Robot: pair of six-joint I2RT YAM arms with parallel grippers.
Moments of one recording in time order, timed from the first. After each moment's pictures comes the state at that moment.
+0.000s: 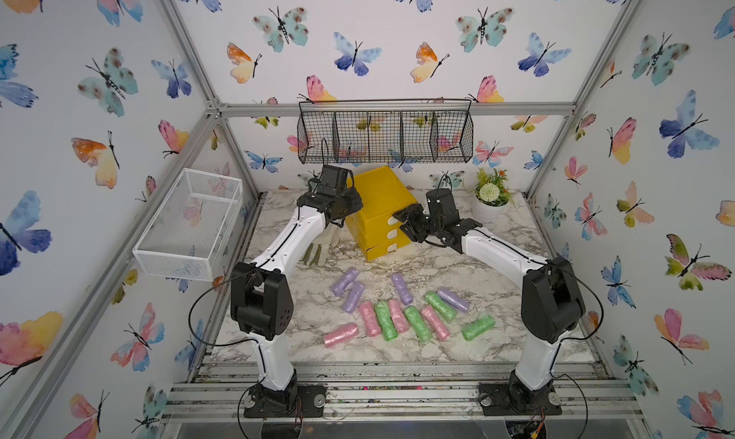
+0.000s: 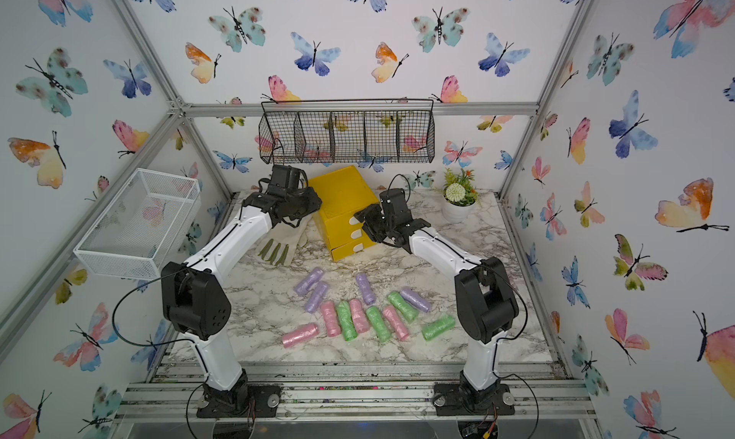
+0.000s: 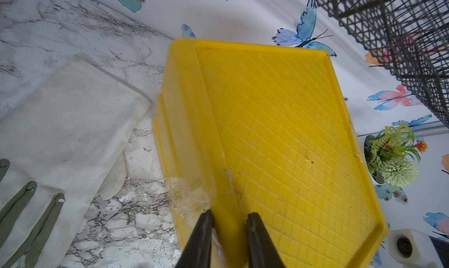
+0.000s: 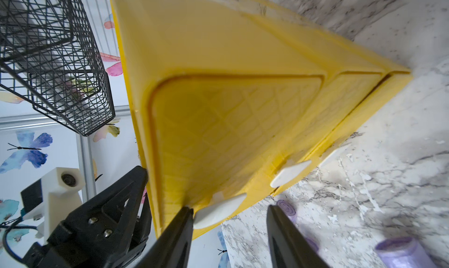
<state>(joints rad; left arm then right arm) -0.35 1.86 1.74 -0.59 0.06 -0.66 0.56 1.86 1.48 -0.17 -0.26 1.31</state>
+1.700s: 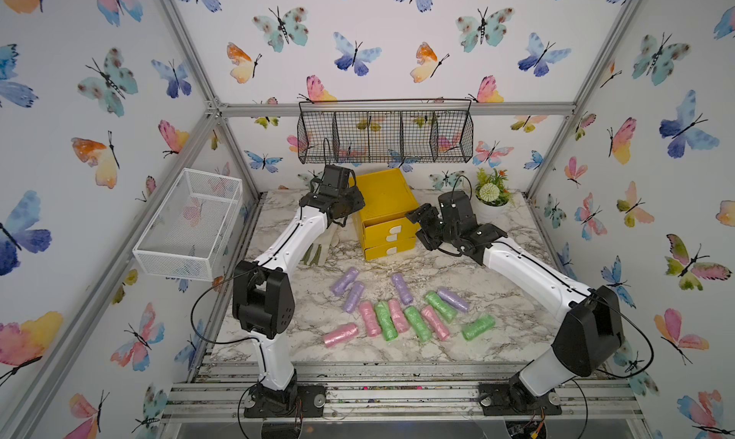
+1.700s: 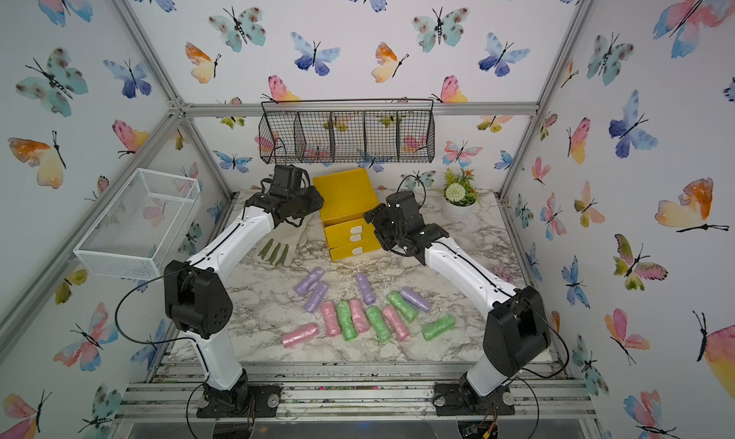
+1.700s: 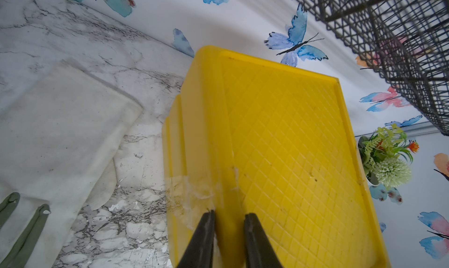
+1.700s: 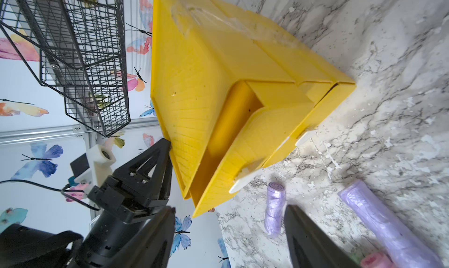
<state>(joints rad) -0.36 1.87 1.74 -0.55 0.06 -0.66 0.60 1.62 1.43 -0.38 -0.09 1.33</state>
